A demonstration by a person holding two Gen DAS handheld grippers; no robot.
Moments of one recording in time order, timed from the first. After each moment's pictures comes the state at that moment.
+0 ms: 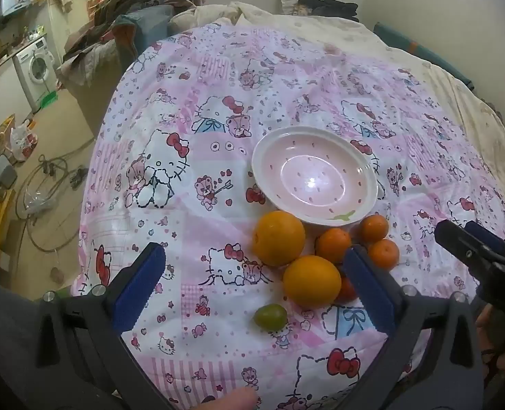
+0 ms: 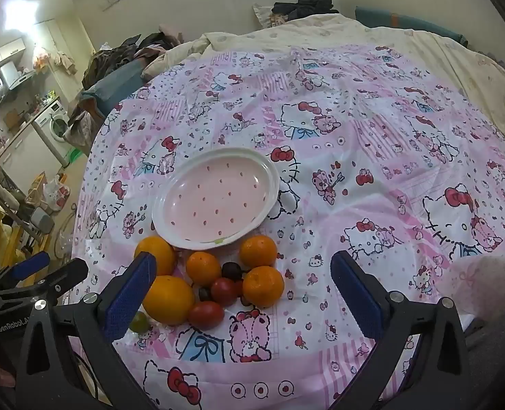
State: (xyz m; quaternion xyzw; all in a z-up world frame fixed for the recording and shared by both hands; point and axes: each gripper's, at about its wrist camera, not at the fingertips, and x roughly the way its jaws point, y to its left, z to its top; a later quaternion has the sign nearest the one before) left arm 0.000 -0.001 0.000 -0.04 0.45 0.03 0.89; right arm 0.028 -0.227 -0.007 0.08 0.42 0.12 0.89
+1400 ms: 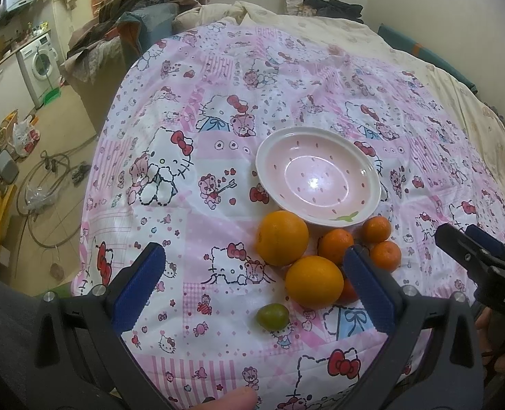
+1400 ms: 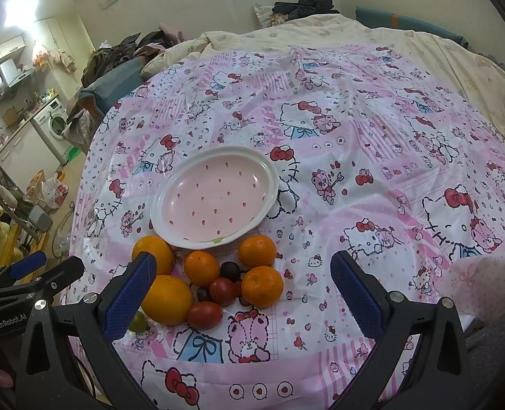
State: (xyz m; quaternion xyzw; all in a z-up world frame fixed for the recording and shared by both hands) left arm 0.000 0.004 0.000 -0.06 0.45 0.03 0.89; right arm 0.029 -0.226 -0.009 0.07 0.43 0.12 0.89
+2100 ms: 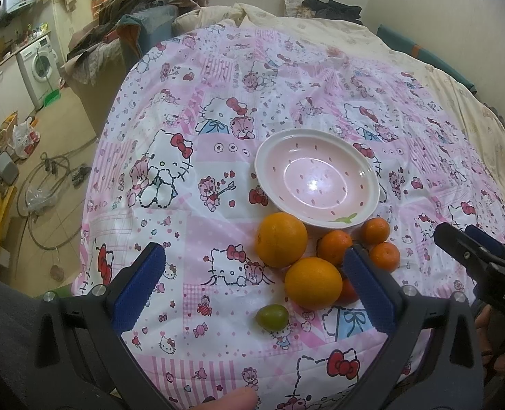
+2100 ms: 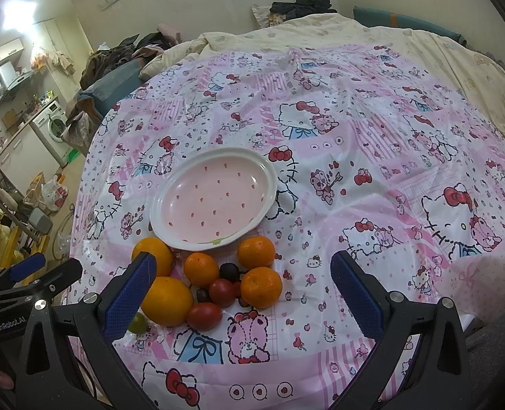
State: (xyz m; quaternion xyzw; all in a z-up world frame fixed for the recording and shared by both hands) left arm 0.000 0.004 0.002 -0.06 0.45 0.03 0.89; right arm 0.031 -0.228 -0.008 0.08 0.43 0.12 0.89
